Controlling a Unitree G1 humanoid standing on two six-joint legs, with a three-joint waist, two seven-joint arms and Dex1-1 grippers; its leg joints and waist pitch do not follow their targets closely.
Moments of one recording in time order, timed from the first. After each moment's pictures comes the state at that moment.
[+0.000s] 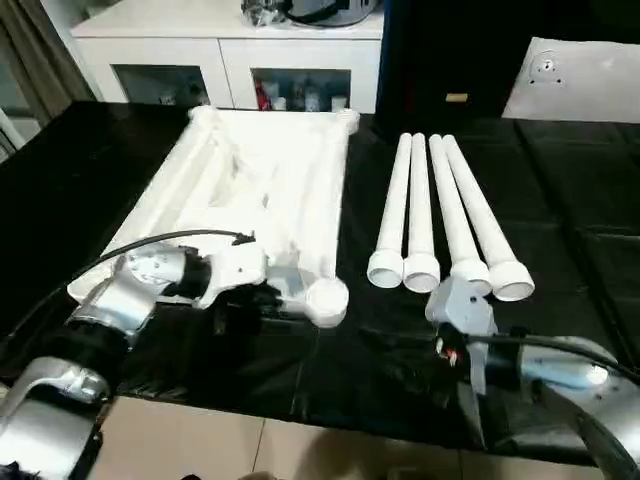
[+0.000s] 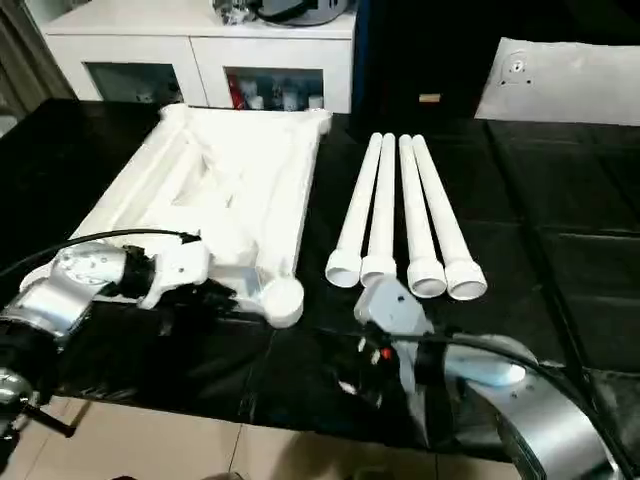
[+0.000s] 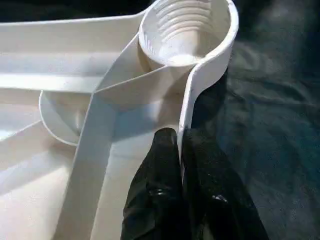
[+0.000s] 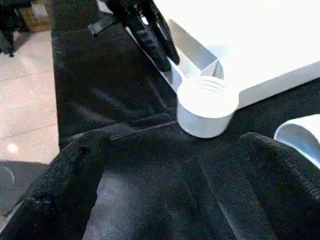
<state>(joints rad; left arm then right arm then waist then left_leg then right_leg) -0.61 0.53 -0.35 0.64 0.04 -0.13 -1.16 -0.03 -0.61 0.19 -0.50 0.34 0.64 0.72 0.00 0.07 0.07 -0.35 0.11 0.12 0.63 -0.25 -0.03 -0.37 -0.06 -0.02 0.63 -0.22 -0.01</state>
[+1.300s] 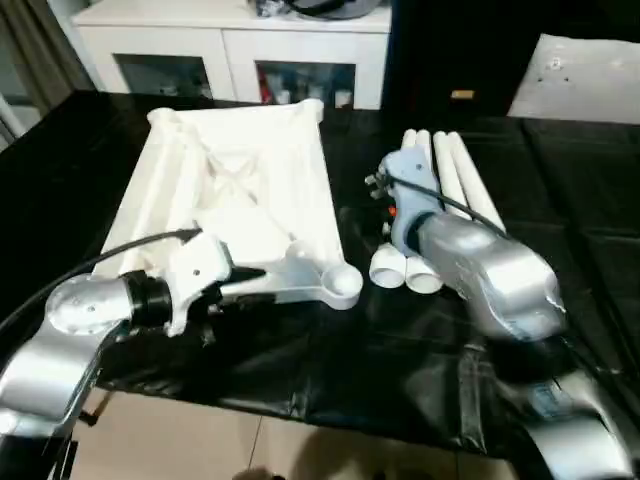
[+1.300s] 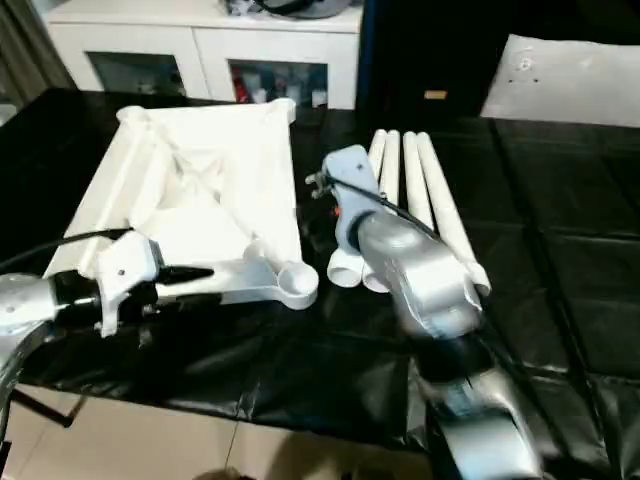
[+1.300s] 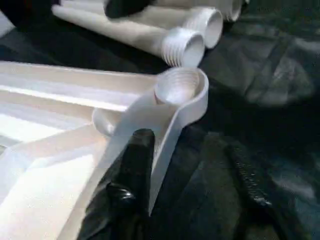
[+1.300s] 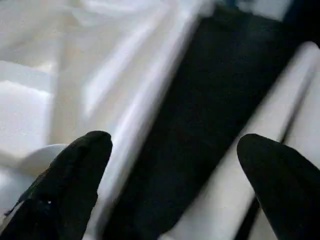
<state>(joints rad) -0.16 0.64 -0.06 -0.32 -0.18 0.44 -0.96 -0.68 -0.13 0.10 0.15 0.14 0.92 0.09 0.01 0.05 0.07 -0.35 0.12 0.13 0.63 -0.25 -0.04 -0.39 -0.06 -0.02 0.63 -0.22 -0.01</state>
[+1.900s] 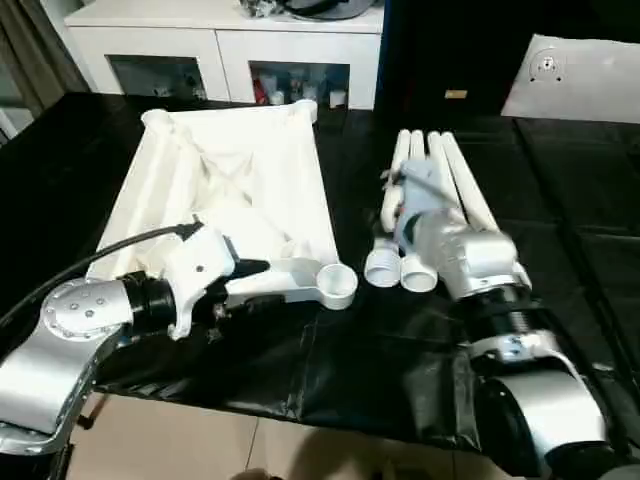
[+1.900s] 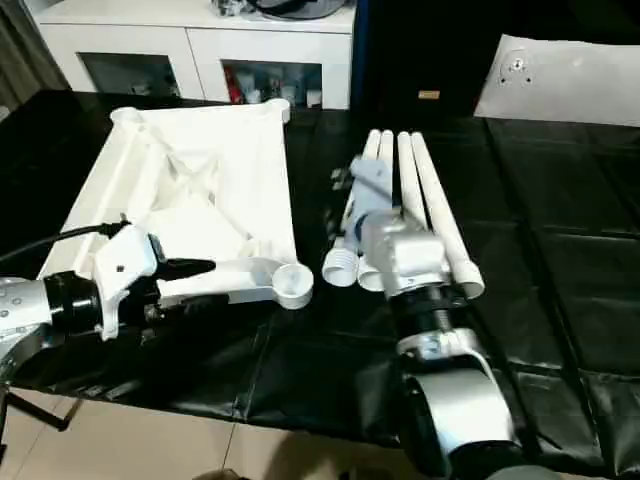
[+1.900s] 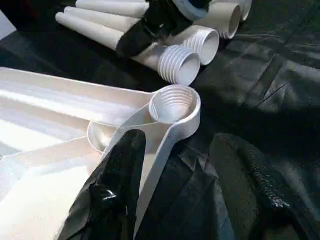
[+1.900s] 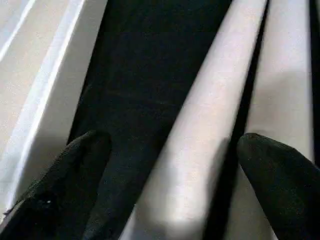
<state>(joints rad) -0.15 0.65 -0.05 -0.43 -0.22 0.58 -0.90 -0.82 -0.05 -0.04 0.65 0.15 0.73 0.00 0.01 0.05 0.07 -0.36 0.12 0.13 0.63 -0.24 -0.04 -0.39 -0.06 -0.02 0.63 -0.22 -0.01</state>
